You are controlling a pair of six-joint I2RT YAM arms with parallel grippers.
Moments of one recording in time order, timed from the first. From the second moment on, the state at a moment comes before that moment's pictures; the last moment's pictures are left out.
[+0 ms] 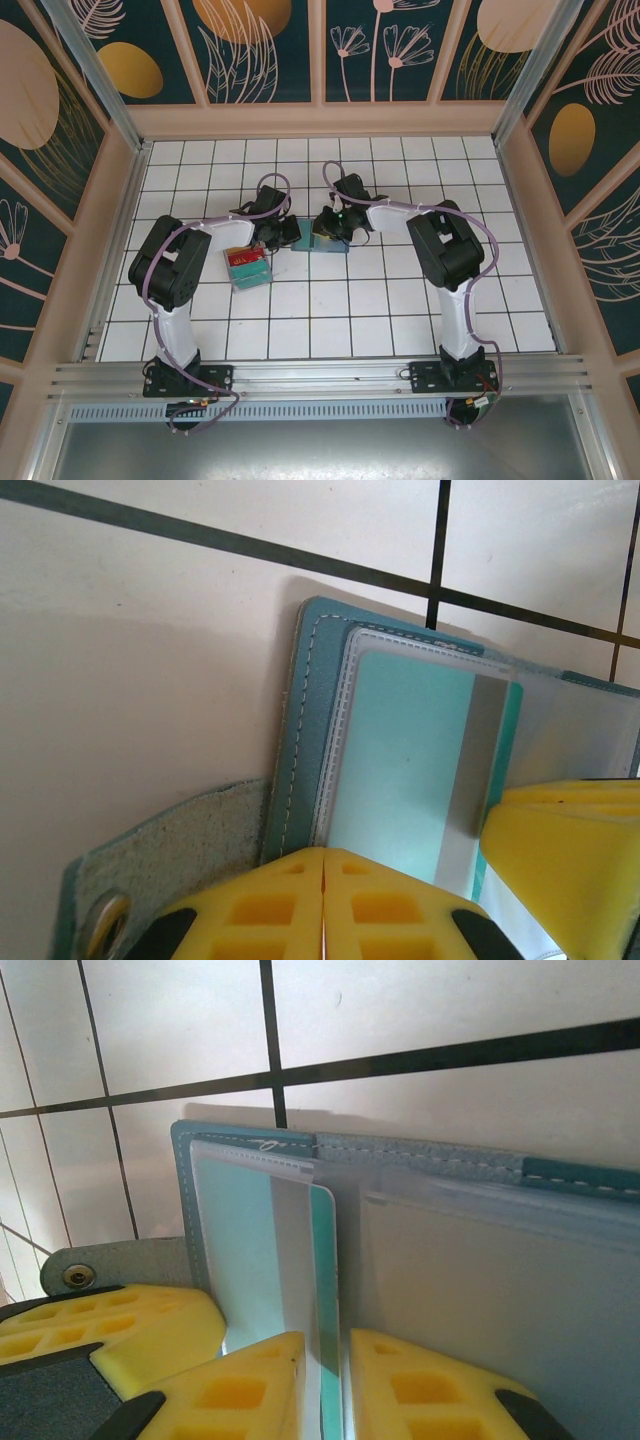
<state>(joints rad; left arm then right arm) -0.48 1.92 1.09 -0.16 0.23 -0.76 0.56 2.09 1.33 -0.22 -0.47 0.77</state>
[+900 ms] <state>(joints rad) -0.49 1.94 1.13 -0.20 0.22 -0.75 0.52 2.05 1.23 -0.13 -0.54 0.79</state>
